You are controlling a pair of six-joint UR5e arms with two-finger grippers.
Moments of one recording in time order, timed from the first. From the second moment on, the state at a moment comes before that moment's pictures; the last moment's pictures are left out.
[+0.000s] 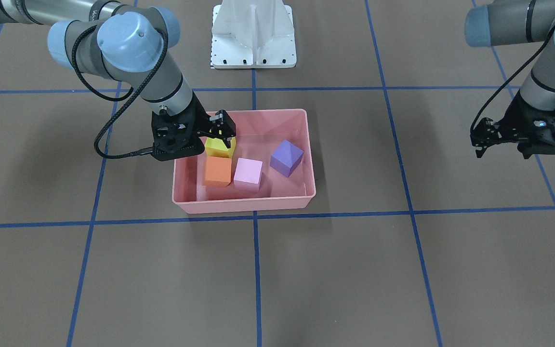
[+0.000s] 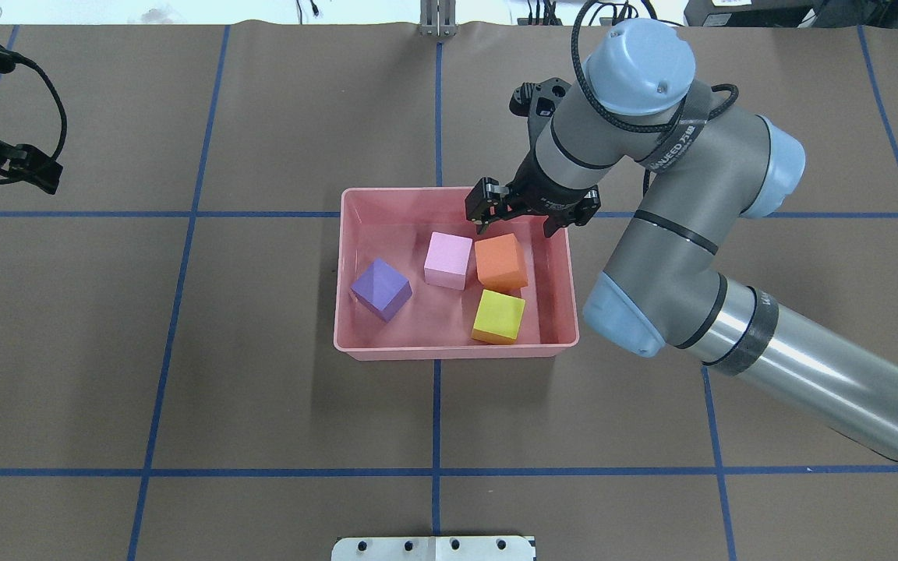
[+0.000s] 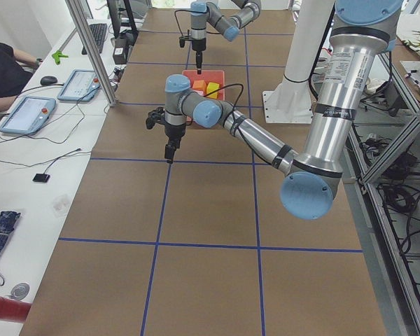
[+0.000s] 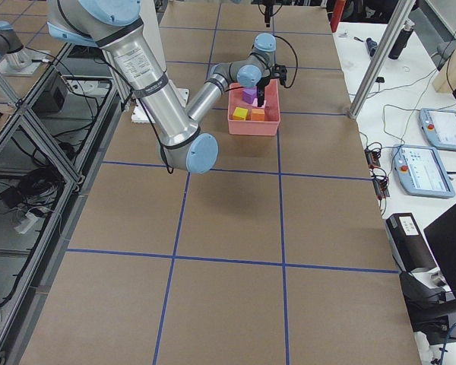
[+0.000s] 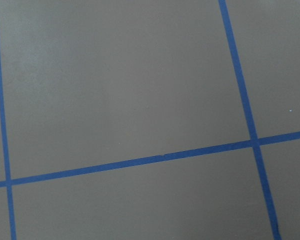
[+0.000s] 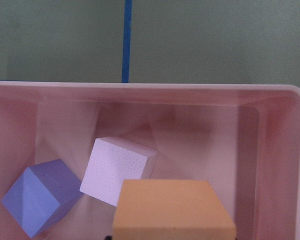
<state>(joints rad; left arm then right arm) -1.09 -1.77 -1.91 -1.51 -2.02 -0.50 0.73 -0.91 1.70 -1.49 2.13 1.08</state>
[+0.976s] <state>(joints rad) -1.49 -1.75 -1.69 -1.48 -2.25 0.00 1.23 -1.26 1.80 -1.71 2.29 0.31</state>
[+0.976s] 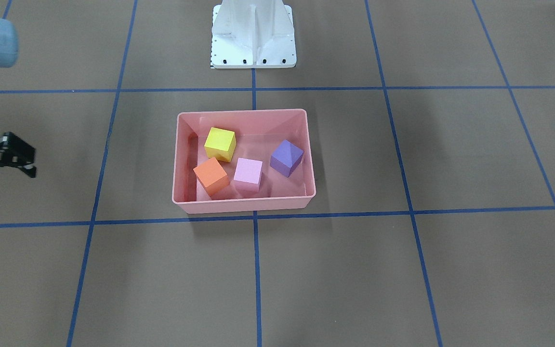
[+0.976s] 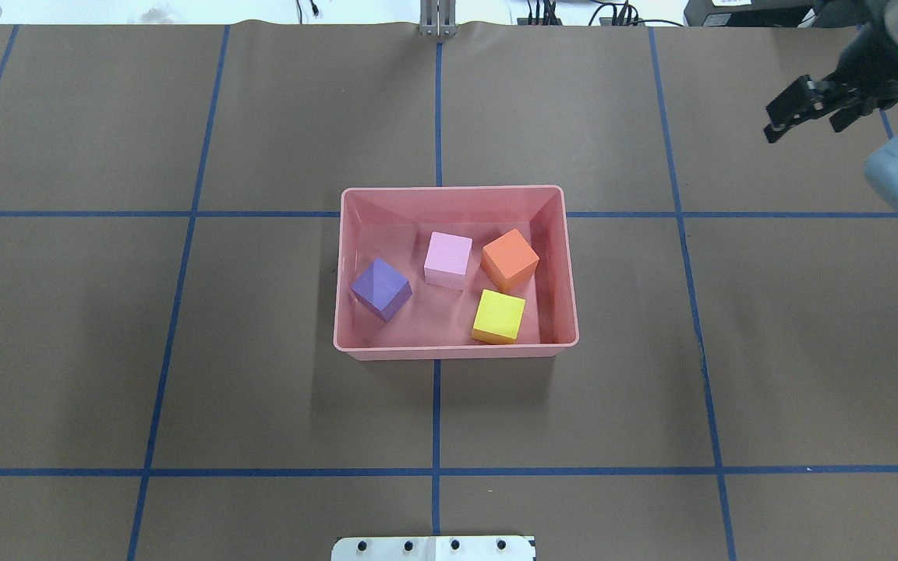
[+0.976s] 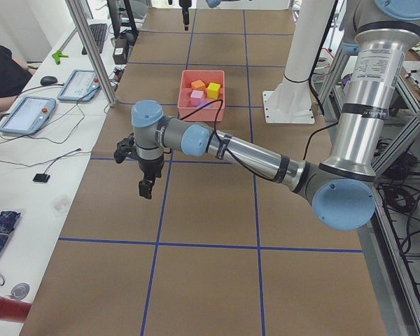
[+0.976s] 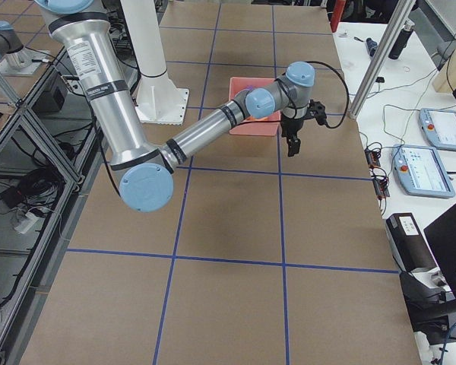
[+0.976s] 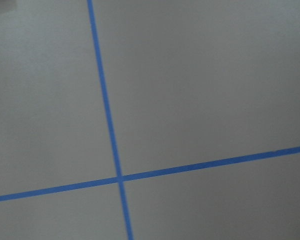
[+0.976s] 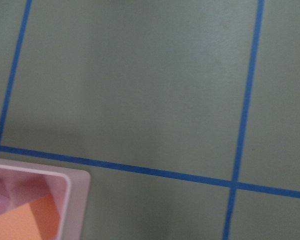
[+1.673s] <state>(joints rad) -1.57 -1.58 -1.66 -1.55 -2.37 0.10 1.38 -1.50 1.71 -1.62 2.28 0.14</state>
